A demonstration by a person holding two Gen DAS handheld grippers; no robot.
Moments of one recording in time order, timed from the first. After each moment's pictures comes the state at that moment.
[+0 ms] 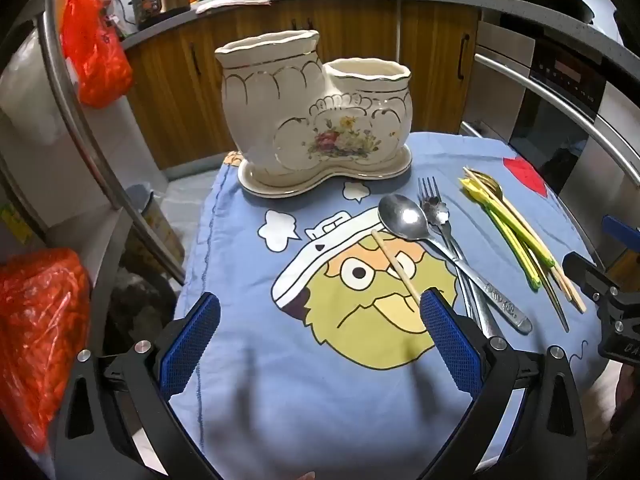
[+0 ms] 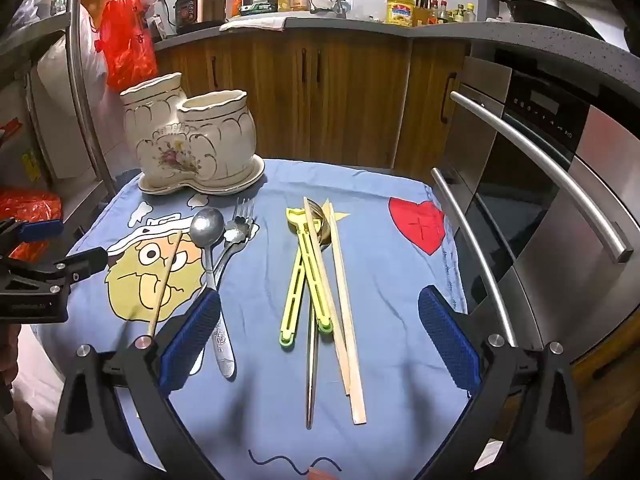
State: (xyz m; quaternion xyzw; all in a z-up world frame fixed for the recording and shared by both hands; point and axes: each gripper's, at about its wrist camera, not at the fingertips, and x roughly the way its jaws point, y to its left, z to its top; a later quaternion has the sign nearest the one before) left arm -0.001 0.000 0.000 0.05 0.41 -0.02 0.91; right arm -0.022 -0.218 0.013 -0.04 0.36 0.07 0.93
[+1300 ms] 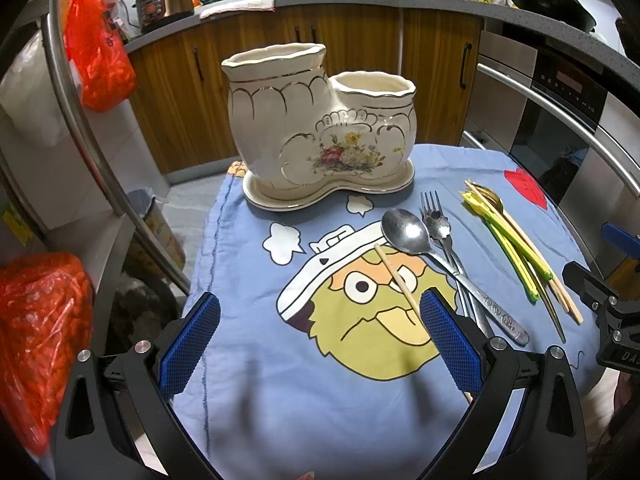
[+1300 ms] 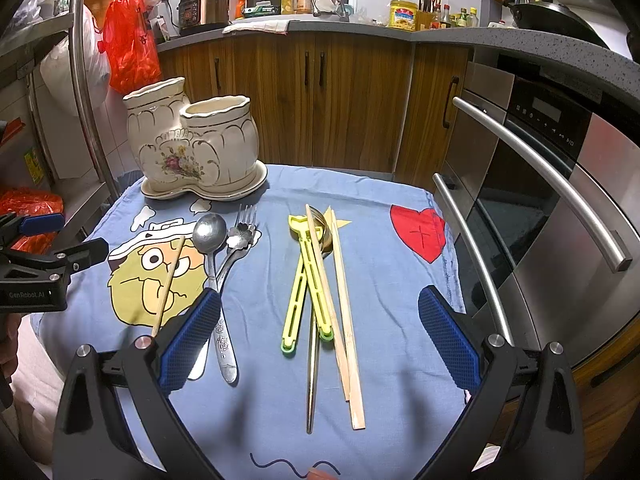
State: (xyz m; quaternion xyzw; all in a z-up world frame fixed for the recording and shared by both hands) left arm 0.004 0.003 0.009 0.05 0.41 -0.03 0.91; right arm -0.021 -0.217 0.019 -0.04 0.35 0.07 0.93
